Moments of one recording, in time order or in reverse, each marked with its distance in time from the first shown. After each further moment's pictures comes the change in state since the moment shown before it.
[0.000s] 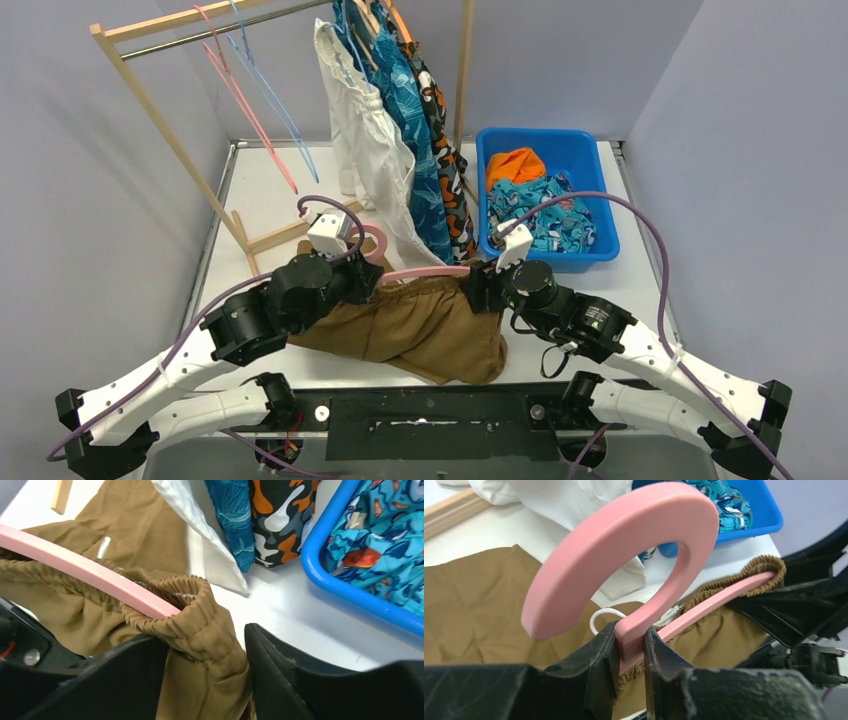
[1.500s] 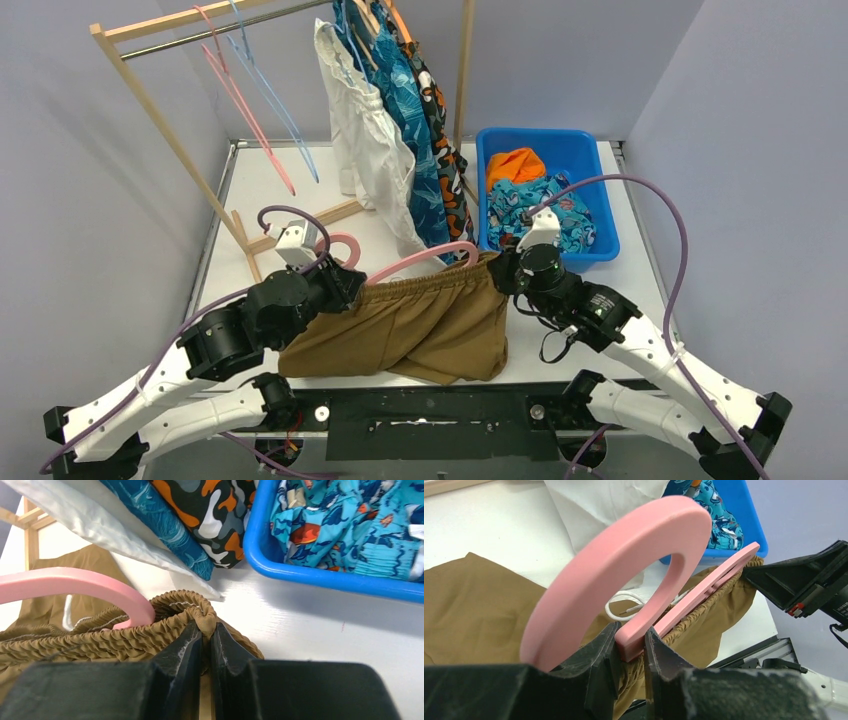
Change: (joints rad) left arm -0.021 -0.152 -0.063 -0.076 -0.076 -0.198; right arm -0.160 0.026 0.053 -0.092 0.091 0.190
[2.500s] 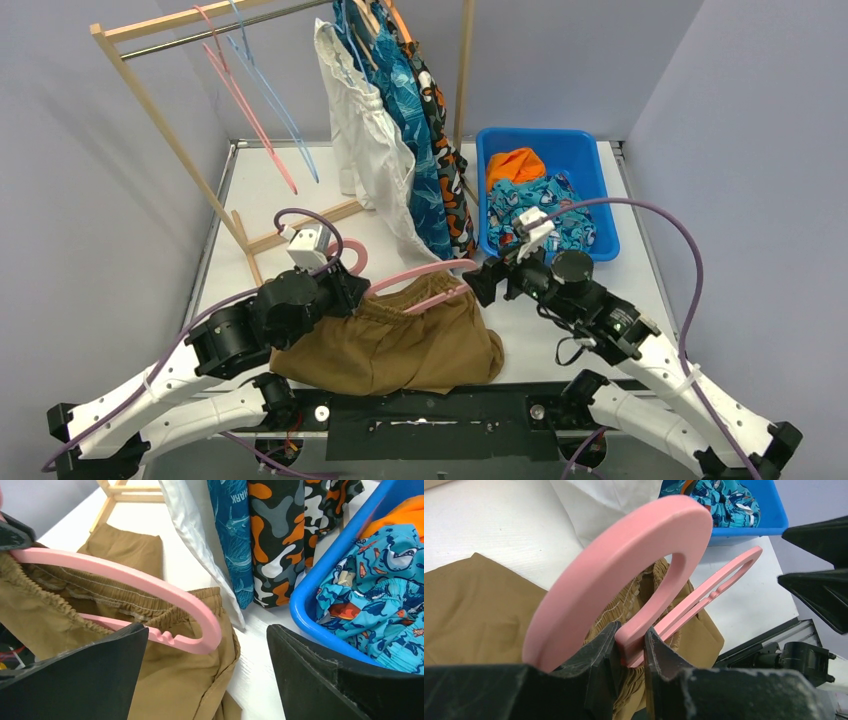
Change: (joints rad) left arm 0.000 0.024 -0.025 -0.008 0.042 0.047; right arm -0.039 -0.157 -0.104 0.226 -0.339 -0.354
